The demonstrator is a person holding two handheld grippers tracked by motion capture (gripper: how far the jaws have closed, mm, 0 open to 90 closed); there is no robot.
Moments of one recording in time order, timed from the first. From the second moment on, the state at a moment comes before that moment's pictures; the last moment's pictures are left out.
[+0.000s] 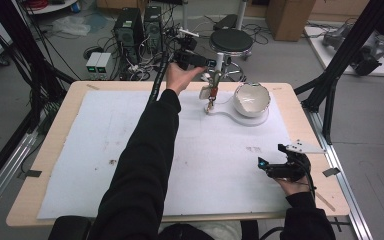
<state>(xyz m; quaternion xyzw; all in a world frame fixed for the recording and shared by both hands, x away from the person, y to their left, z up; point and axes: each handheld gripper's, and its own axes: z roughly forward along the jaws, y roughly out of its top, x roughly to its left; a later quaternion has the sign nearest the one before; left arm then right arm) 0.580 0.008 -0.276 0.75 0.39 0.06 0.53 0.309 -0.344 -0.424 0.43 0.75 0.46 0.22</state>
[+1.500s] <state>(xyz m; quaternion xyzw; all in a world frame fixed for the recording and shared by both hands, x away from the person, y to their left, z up) 0.510 0.076 -0.292 0.79 0.33 0.10 0.51 0.309 -0.343 -0.423 0.43 0.75 0.46 0.22</state>
